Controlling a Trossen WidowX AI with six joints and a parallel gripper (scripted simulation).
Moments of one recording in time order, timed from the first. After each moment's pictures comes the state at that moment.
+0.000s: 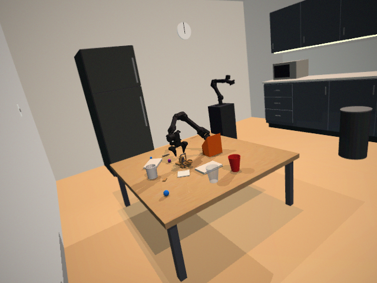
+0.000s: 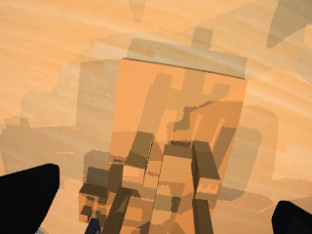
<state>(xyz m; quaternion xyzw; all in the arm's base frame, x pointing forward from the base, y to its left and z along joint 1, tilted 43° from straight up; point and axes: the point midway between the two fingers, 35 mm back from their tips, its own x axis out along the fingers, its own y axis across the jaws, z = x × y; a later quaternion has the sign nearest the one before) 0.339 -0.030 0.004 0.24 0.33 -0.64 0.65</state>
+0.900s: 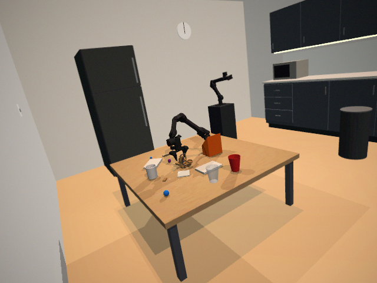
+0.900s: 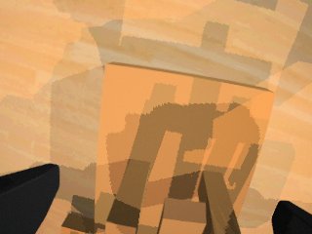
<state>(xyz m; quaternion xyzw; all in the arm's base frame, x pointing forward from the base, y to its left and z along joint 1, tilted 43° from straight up) 0.339 -0.058 -0.027 0.24 0.33 -0.64 0.65</state>
